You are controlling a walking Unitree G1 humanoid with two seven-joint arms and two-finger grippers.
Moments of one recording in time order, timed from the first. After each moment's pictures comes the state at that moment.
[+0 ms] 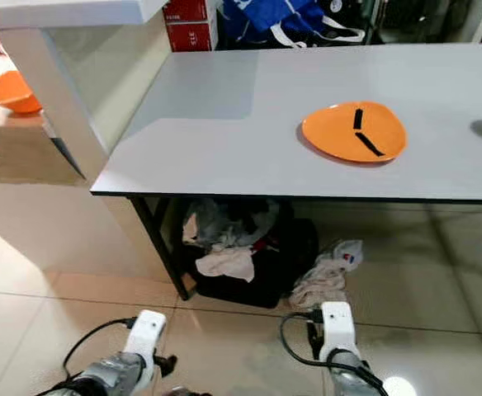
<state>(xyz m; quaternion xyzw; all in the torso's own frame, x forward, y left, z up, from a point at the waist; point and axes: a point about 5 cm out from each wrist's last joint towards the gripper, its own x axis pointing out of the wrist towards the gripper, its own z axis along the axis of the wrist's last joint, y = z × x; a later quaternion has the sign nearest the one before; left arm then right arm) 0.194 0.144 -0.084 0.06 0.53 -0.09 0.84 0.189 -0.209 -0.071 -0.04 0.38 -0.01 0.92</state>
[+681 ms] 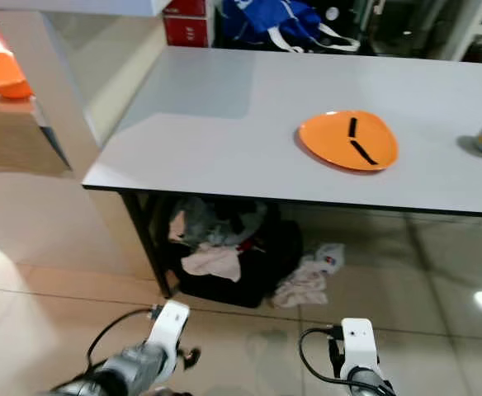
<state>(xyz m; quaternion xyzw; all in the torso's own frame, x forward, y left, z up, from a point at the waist) 0.211 0.099 -0.072 0.06 0.49 -0.16 0.85 0.164 -0.238 -0.077 -0.05 0.40 -0.06 0.91</state>
